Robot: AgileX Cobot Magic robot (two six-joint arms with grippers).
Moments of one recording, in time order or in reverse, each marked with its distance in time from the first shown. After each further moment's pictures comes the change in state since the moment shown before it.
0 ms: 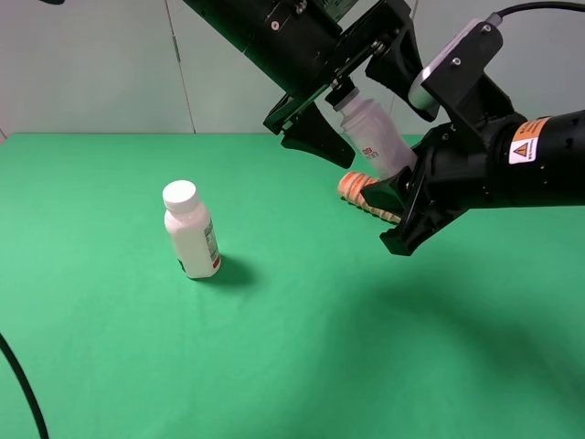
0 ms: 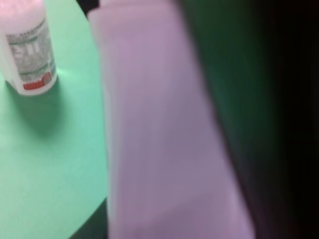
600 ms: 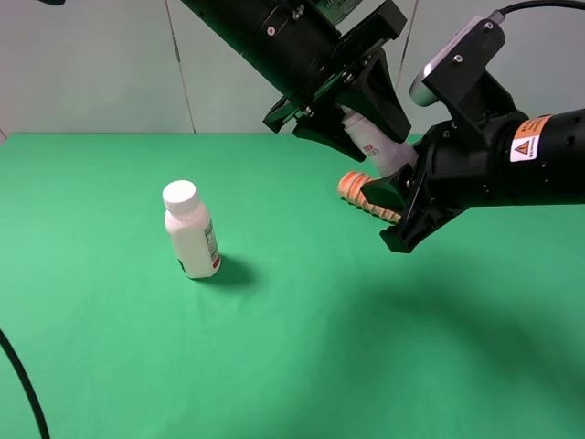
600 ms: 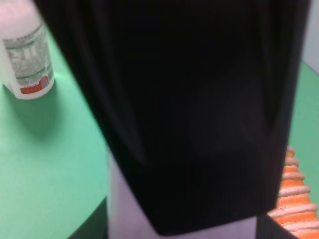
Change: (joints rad) left arm 0.000 0.000 0.000 0.014 0.014 0.077; right arm 0.000 0.000 0.000 0.000 -0.007 0.001
